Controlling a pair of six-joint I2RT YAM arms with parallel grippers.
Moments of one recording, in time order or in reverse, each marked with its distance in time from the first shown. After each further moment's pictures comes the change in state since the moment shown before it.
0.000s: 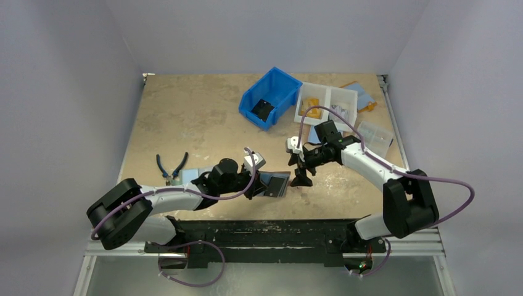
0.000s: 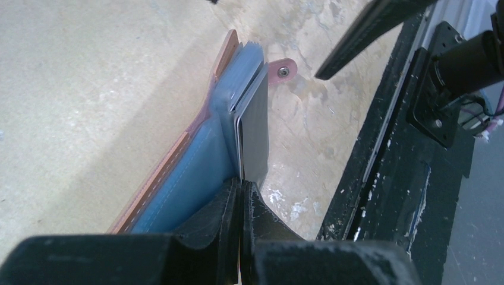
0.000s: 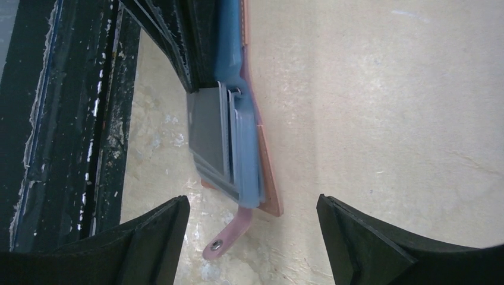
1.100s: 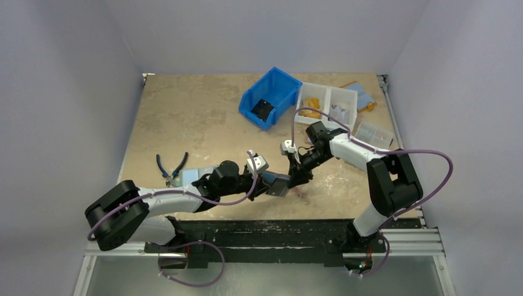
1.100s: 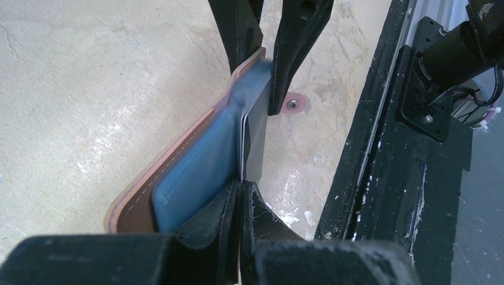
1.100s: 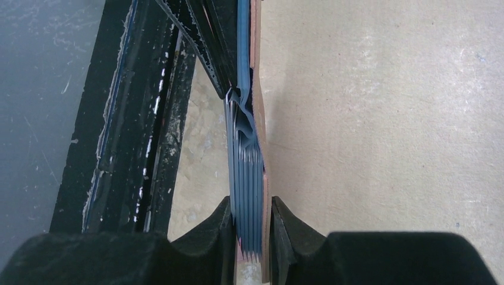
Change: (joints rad) left arm -0.048 -0.023 0.002 0.040 -0.029 0.071; right arm 0.021 0.196 0.103 -0.229 -0.096 -0.114
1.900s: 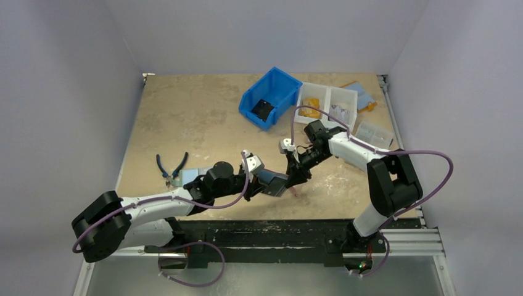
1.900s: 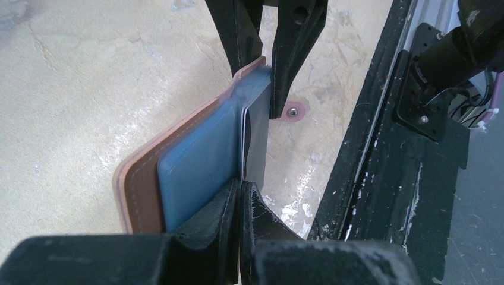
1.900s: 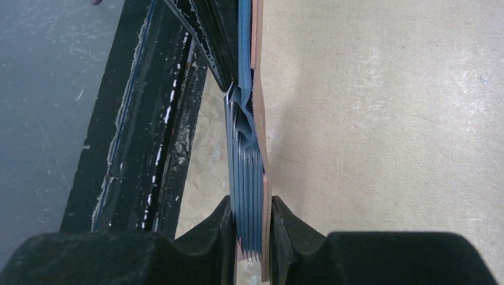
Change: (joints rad) left arm -0.006 -0.121 -0.003 -0.106 -0.037 0.021; right arm 0.012 0.000 0.022 -0.023 -0.027 -0.005
